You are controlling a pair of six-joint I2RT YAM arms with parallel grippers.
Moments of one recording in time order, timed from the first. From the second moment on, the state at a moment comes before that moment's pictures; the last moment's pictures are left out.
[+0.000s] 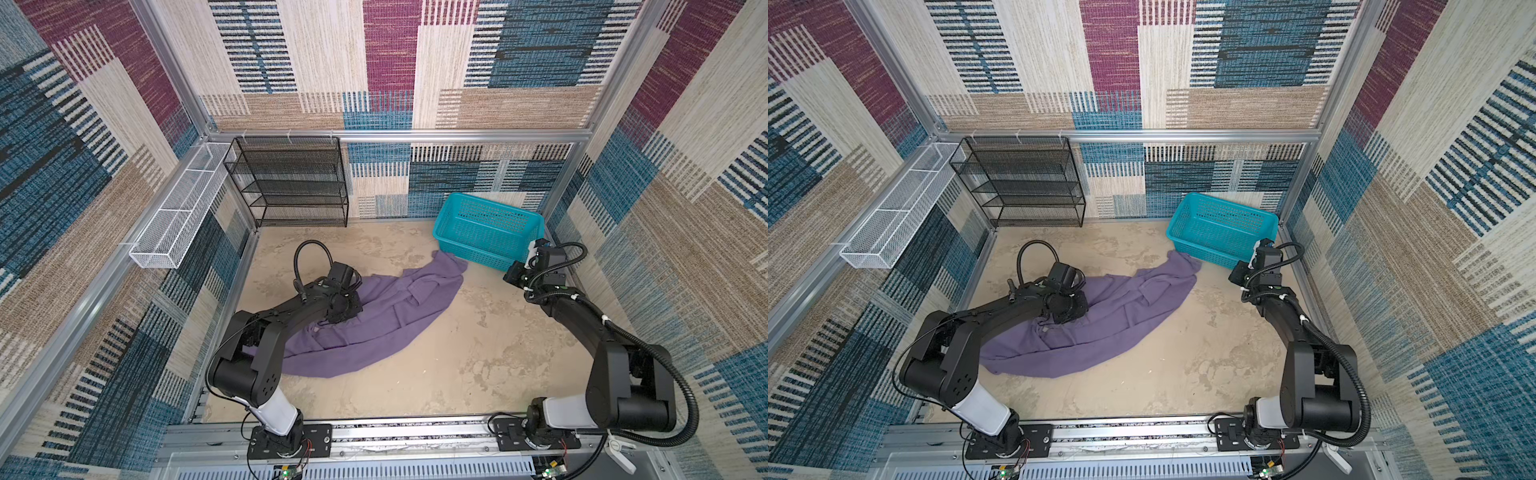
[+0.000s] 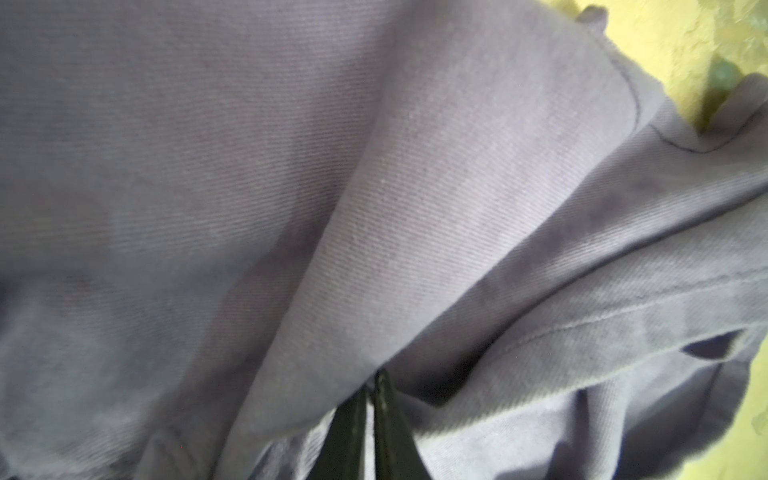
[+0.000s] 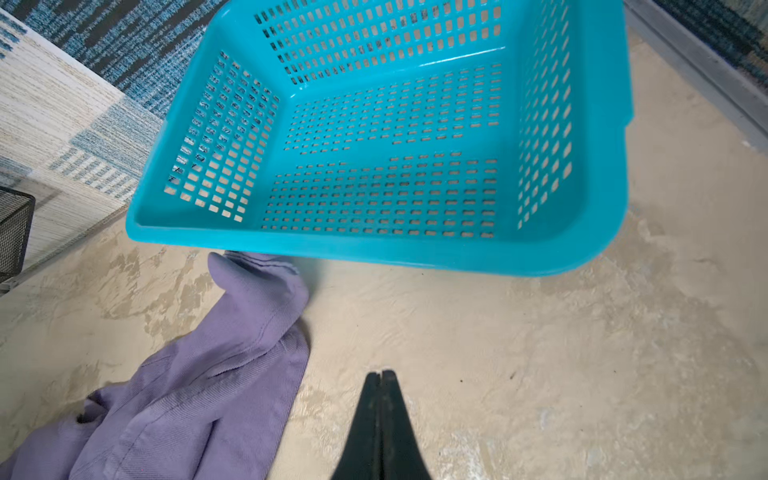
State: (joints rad) left arm -0.36 1.65 0.96 -0.46 0.06 -0.66; right arm -0.08 1.45 0.86 -0.09 -0.15 0.41
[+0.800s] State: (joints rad) left arm -0.36 1.64 0.97 -0.46 0.06 -0.66; right arm -0.17 1.87 1.24 -0.09 0.03 0.39
